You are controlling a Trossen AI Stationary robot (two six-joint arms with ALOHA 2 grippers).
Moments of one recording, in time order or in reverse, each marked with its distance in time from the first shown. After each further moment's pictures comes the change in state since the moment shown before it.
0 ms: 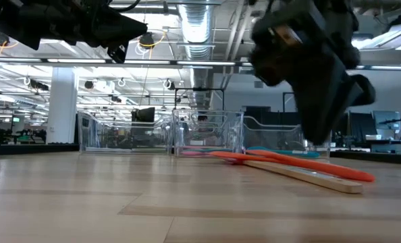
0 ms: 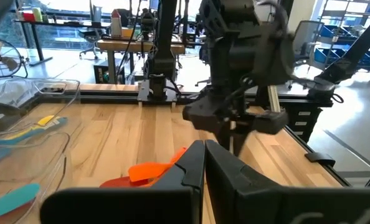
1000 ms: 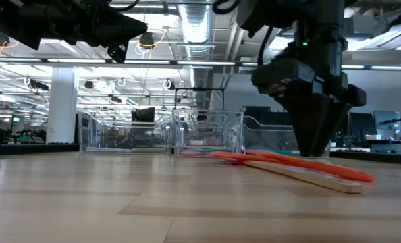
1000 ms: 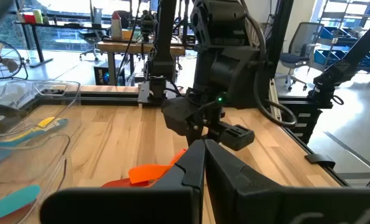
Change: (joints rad) left arm 0.000 0.000 -0.001 0.006 0.000 0.000; right arm -0.065 0.034 0.007 -0.167 0.154 -0.021
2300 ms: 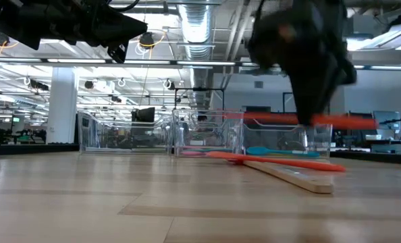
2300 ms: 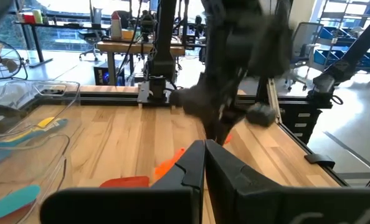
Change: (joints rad) left arm 0.000 0.000 0.000 0.000 0.000 0.000; right arm 0.041 -0.029 0.100 -0.055 -0.043 -0.114
